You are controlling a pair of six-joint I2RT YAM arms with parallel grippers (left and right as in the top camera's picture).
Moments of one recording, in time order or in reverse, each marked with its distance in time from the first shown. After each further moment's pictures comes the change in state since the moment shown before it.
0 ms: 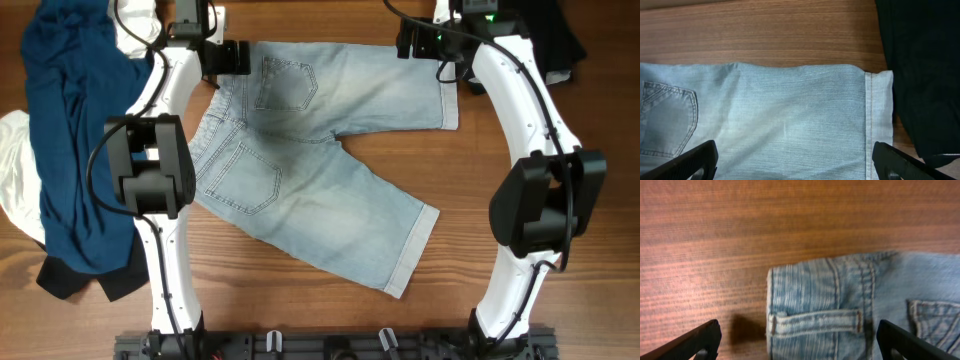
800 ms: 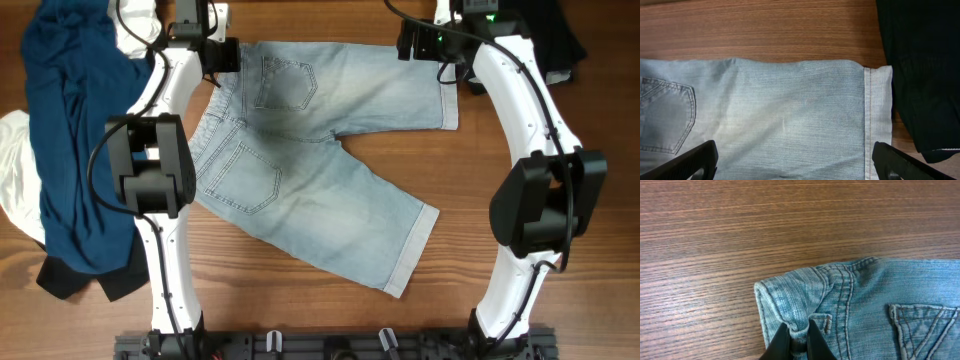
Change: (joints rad) left arm 0.001 0.009 0.000 0.039 0.046 0.014; right arm 0.000 0.000 0.000 -0.018 0.000 0.000
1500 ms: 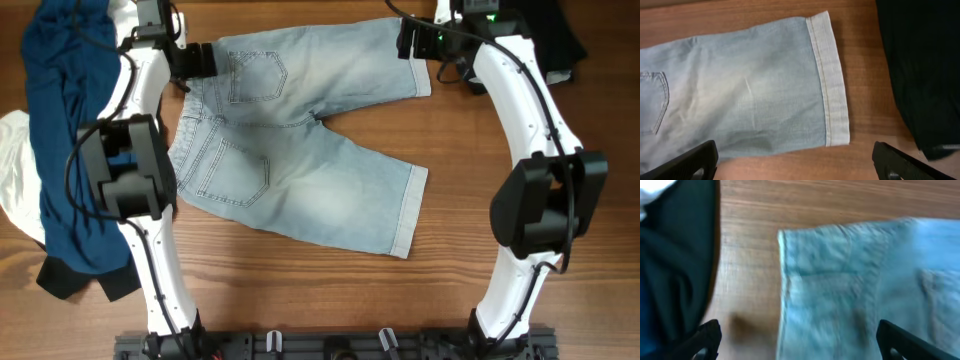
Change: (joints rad) left arm 0.109 -0.043 -0.001 -0.161 -0.119 -0.069; right arm 0.000 -0.015 0.000 -0.013 -0.004 0.016
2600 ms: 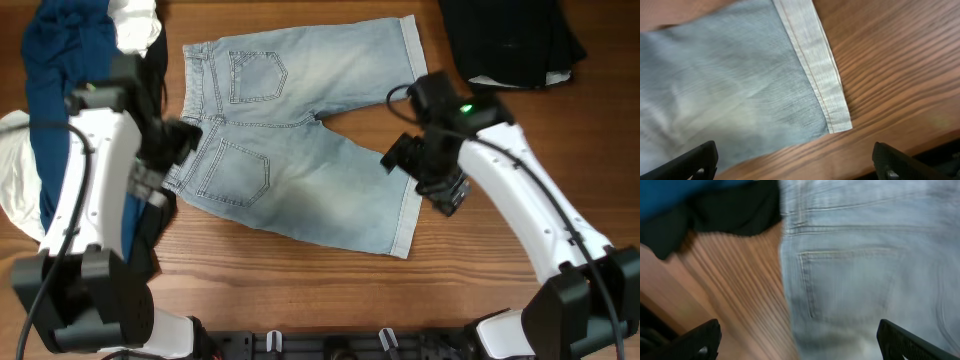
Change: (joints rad) left arm -0.008 -0.760 -0.642 -0.605 -0.040 -1.015; right arm 0.237 -0.476 -0.626 -0.421 0.002 0.889
